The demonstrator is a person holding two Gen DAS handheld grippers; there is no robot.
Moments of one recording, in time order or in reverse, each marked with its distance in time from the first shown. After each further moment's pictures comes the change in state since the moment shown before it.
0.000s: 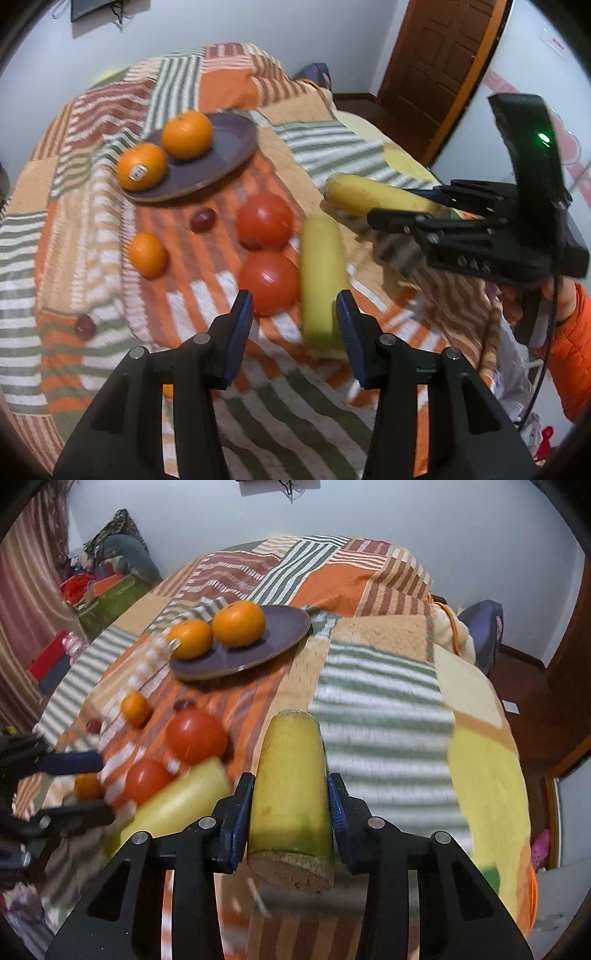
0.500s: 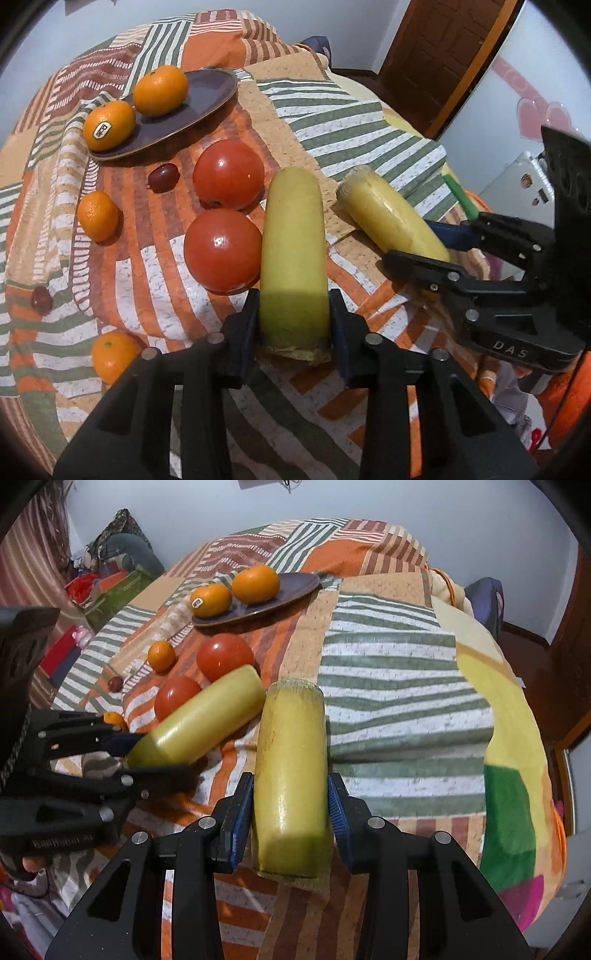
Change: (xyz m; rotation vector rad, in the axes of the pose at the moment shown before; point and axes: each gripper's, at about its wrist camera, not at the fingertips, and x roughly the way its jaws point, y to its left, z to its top) left arm 0.036 -0.013 -0.012 -0.040 0.090 -0.024; right arm -0.004 0.013 -0.045 0.057 0.026 0.046
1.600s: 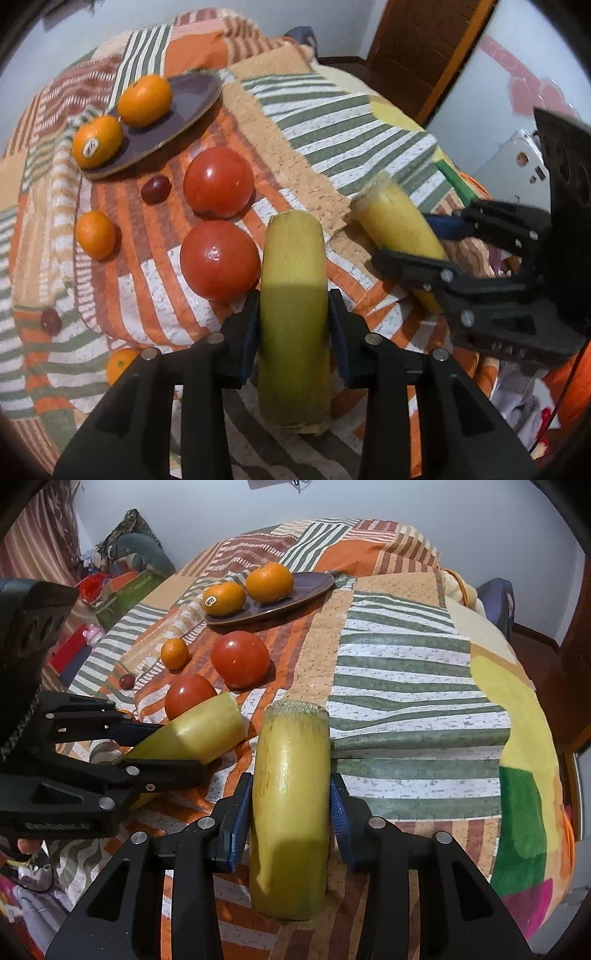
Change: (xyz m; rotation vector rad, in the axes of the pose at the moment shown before) left arm -0.002 -0.008 0.009 0.097 0.029 0.005; right arm -0.001 0.008 -0.001 -0.011 -0.017 0.025
